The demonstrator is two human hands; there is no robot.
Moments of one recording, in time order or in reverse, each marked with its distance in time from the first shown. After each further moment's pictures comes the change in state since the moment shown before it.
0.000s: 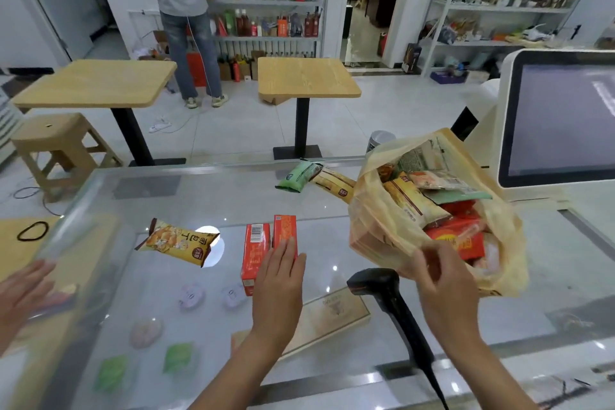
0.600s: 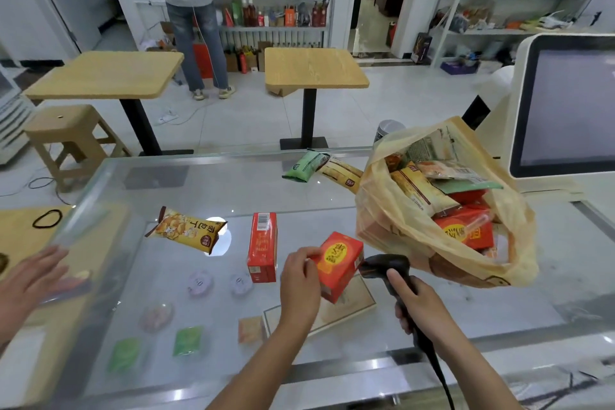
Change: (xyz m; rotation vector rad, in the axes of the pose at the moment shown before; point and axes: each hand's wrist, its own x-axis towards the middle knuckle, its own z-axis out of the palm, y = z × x) left_hand 0.001 0.036 -0.015 -0.952 -0.129 -0.629; right_hand -0.022 0.027 0.028 0.315 -0.608 0.593
